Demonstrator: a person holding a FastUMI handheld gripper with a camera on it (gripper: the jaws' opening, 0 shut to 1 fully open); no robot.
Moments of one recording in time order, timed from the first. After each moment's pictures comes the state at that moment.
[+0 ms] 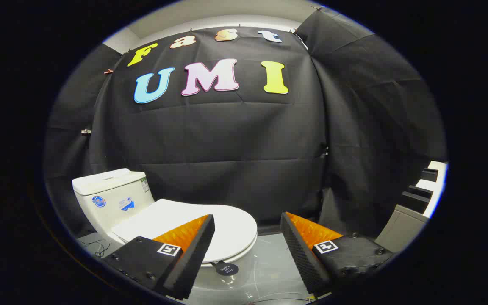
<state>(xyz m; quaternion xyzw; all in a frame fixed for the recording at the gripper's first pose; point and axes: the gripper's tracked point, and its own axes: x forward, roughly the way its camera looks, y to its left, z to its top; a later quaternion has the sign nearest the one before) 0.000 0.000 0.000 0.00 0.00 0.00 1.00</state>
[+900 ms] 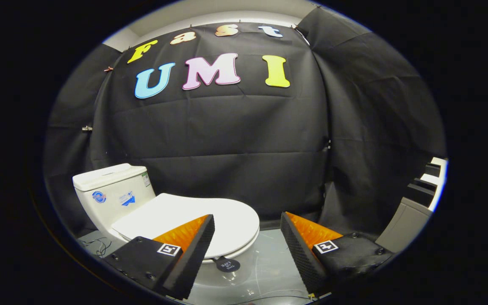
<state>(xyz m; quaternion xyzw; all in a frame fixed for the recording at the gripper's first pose) 0.003 0.003 -0.021 0.01 0.03 0.01 1.00</state>
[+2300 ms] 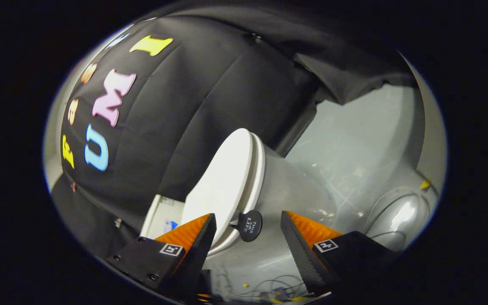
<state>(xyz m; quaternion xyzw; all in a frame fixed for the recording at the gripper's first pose) 0.028 0.018 -0.173 0.49 0.22 0.02 0.84</state>
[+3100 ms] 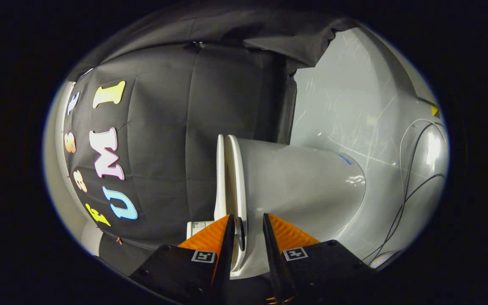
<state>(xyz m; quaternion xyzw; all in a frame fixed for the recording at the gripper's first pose) 0.042 0.012 -0.189 0.65 0.20 0.03 0.73</state>
